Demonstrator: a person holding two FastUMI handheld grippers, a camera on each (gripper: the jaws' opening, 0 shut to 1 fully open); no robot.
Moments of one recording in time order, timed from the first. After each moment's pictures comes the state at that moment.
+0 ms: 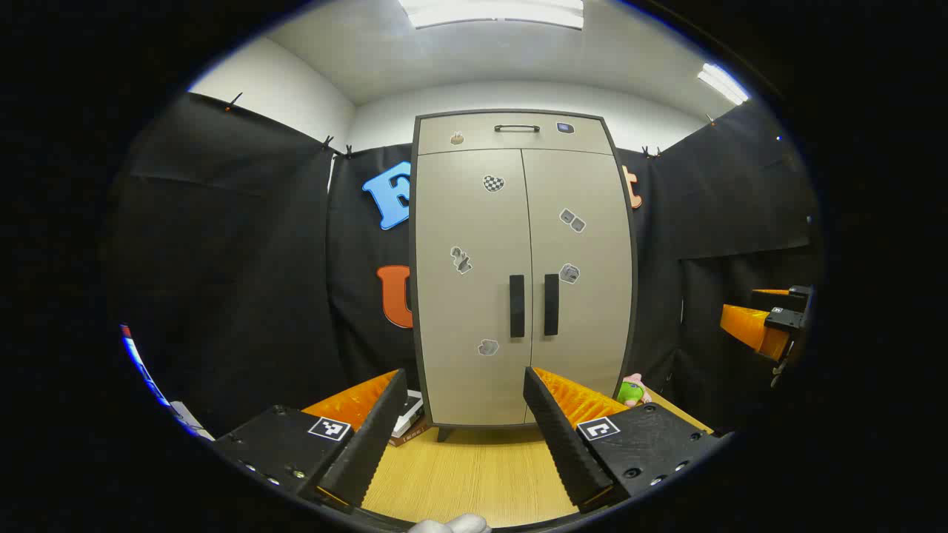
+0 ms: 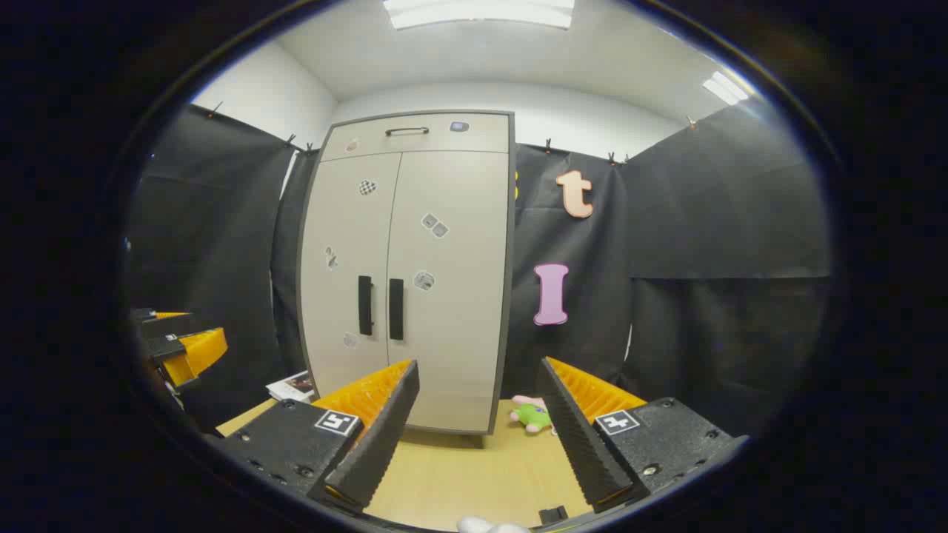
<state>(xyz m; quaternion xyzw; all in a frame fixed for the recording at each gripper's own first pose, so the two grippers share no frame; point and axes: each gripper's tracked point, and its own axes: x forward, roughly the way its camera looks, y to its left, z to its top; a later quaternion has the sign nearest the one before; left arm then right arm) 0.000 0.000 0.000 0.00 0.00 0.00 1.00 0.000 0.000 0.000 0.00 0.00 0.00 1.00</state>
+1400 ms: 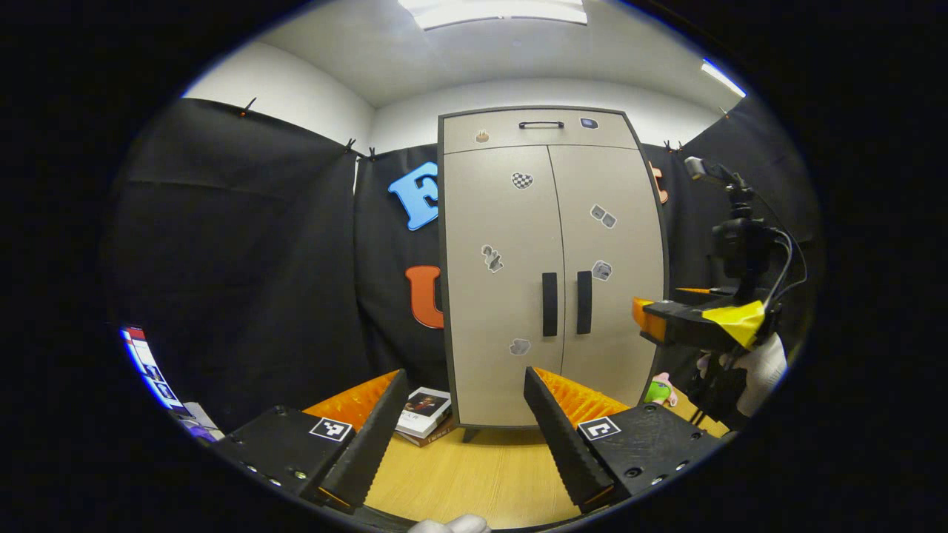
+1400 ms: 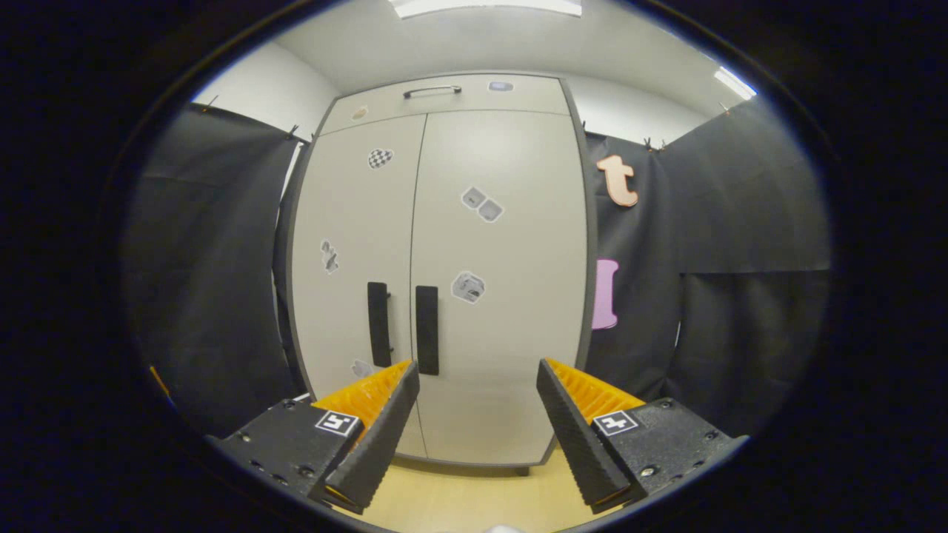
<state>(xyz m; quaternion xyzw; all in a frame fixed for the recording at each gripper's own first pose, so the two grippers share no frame) 0.004 0.032 -0.006 0.01 0.00 0.06 1.00 0.196 0.104 -0.001 0.02 0.01 0.04 1.00</state>
